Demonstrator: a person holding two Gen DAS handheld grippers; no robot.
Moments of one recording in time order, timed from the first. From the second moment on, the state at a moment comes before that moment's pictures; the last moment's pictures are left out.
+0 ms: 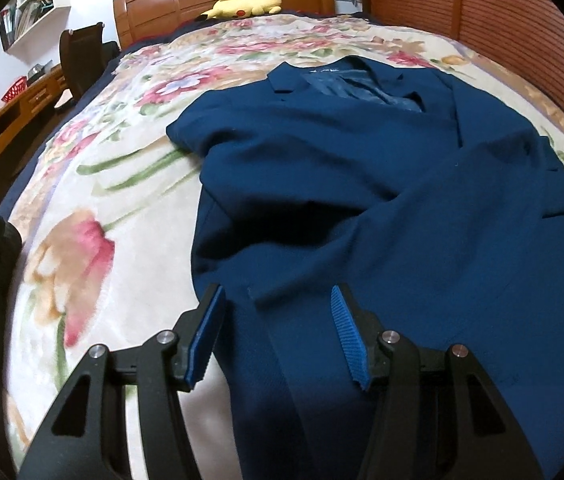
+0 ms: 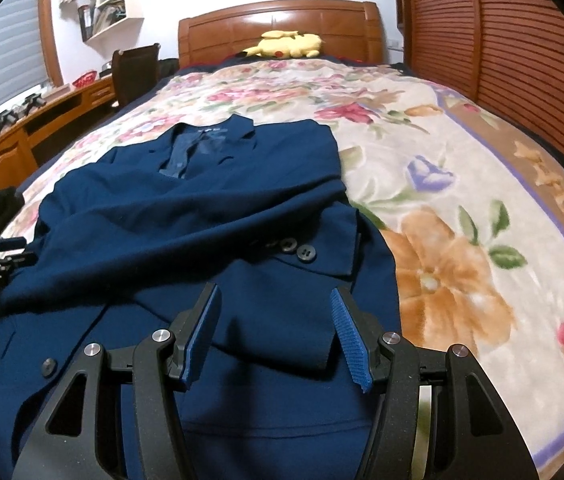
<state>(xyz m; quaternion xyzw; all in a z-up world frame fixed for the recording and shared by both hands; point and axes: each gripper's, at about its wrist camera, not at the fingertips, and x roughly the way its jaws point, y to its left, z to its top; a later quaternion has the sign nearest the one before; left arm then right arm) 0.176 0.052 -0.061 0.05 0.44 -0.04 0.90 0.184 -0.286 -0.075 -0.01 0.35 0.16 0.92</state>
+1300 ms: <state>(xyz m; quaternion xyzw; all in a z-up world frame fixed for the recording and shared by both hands) -0.016 0.100 0.017 0.00 0.31 -0.05 0.95 0.082 -0.292 -0.053 -0.09 0.33 0.13 0.93</state>
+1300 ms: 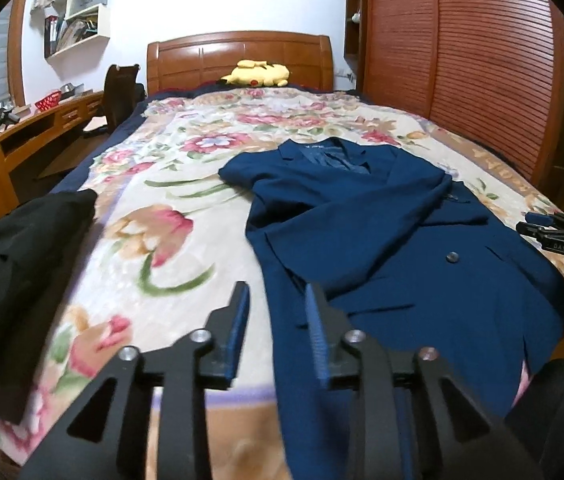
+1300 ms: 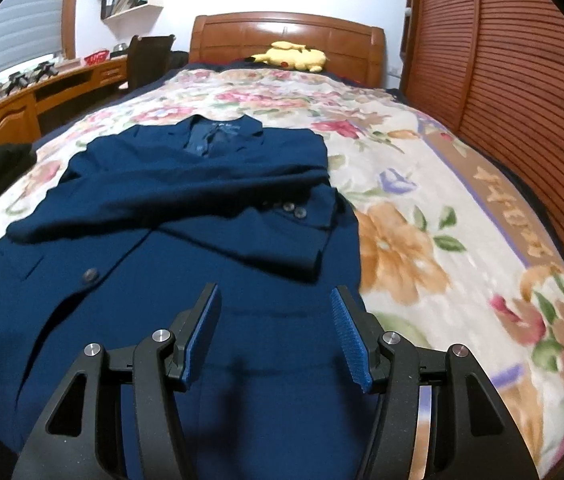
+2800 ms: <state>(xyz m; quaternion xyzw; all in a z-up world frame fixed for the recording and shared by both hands) -0.068 0.075 -0.060 0.00 0.38 -0.07 0.92 0.017 -0.344 -0.101 -0.09 0.40 0.14 0.90</state>
